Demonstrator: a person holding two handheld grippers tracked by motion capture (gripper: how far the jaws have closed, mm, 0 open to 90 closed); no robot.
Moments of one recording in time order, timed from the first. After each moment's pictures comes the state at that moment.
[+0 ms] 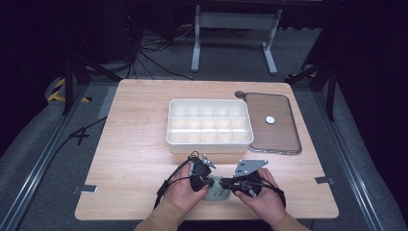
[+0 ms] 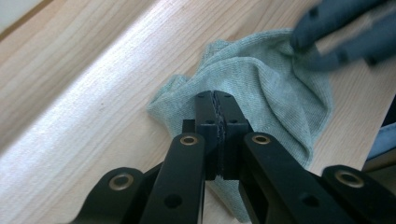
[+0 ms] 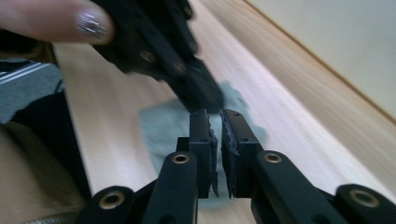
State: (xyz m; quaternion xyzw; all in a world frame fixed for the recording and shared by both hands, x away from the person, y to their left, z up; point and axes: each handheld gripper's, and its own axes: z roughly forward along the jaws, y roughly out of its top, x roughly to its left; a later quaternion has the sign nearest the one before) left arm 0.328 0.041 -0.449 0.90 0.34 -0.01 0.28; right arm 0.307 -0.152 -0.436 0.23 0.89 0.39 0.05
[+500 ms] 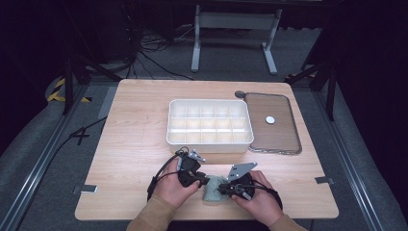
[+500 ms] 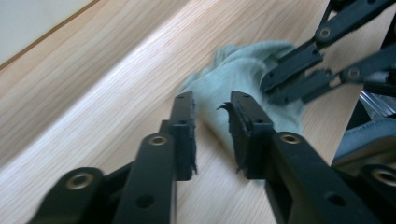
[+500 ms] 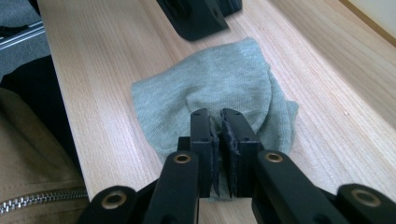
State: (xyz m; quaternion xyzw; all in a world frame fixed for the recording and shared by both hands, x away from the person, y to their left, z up) left arm 0.336 0.079 -0.434 0.88 0.35 -0.04 0.31; right arm 0.310 -0.144 -0.455 0.22 0.91 0.34 0.03
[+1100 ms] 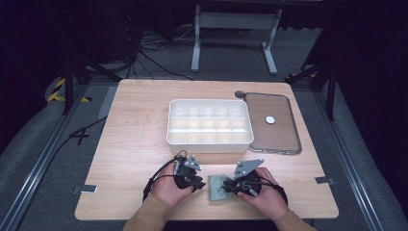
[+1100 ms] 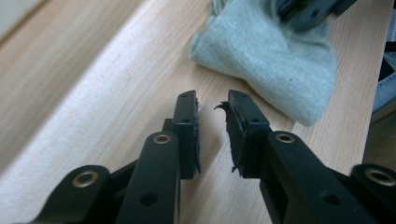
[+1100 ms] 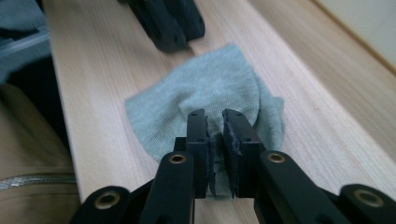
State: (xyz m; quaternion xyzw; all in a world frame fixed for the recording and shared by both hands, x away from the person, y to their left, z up) left arm 0.335 0.084 -0.461 0.91 0.26 -0.03 0.31; right arm 0.319 -0.162 -0.452 0.21 0.91 0.36 0.03
